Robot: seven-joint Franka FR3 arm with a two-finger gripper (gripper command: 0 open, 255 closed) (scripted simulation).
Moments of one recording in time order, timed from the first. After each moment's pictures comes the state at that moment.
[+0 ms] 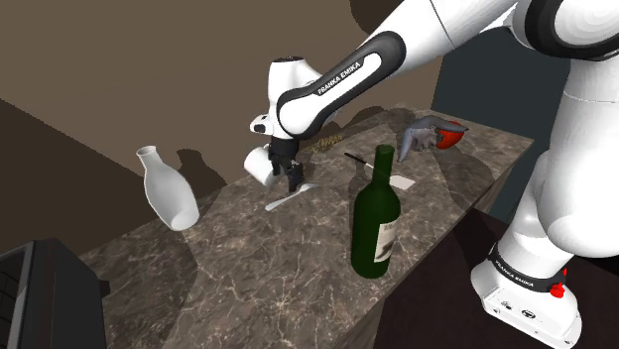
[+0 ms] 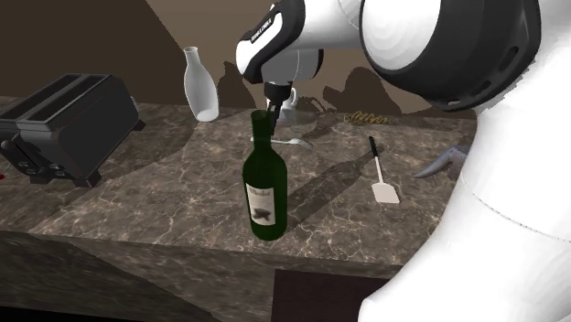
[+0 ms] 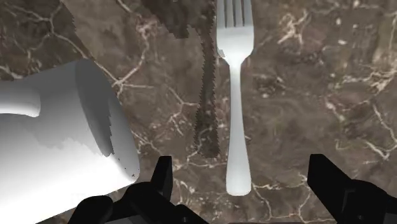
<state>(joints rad) 0.31 0.20 0.14 -2.02 0.10 2.34 -1.09</state>
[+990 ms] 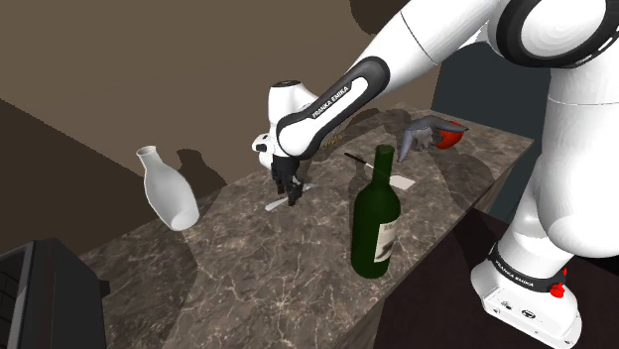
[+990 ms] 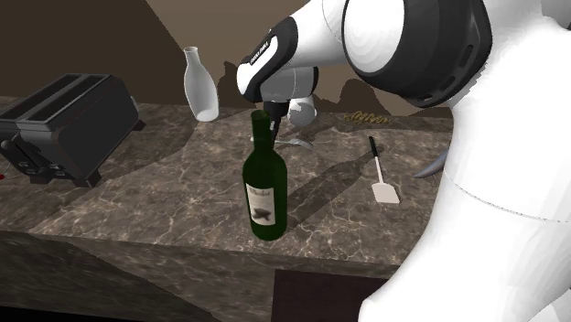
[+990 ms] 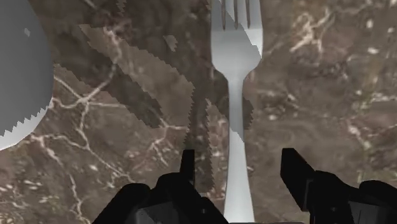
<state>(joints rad) 0.32 0.29 0.14 -2.03 0.09 2.40 -1.09</state>
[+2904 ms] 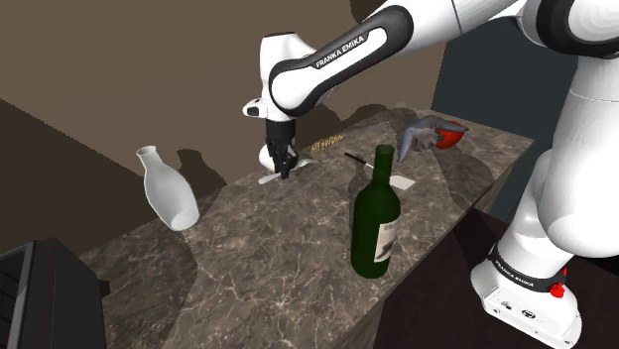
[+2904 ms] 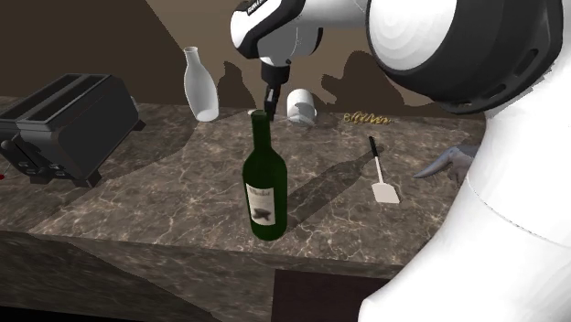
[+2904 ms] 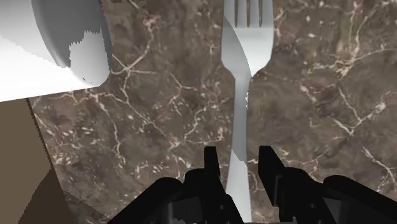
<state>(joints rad) 0.31 0.17 0.14 -1.92 0.10 2.17 -1.08</state>
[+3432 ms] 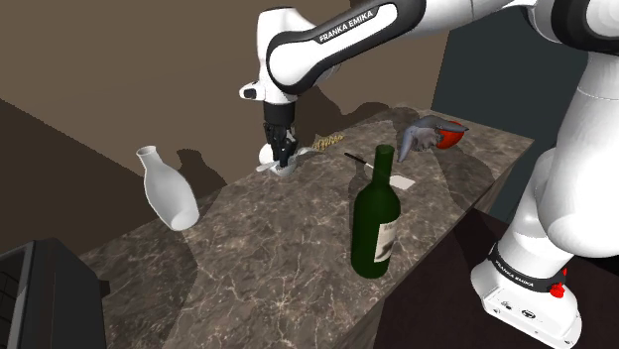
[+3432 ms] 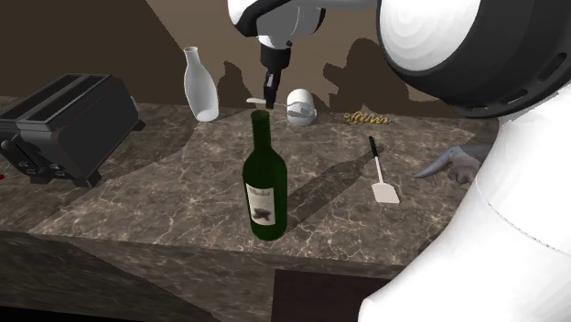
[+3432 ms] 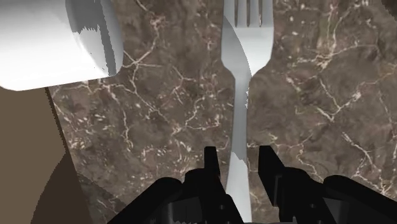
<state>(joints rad) 0.31 0.12 0.14 -1.86 0.10 2.07 -1.07</state>
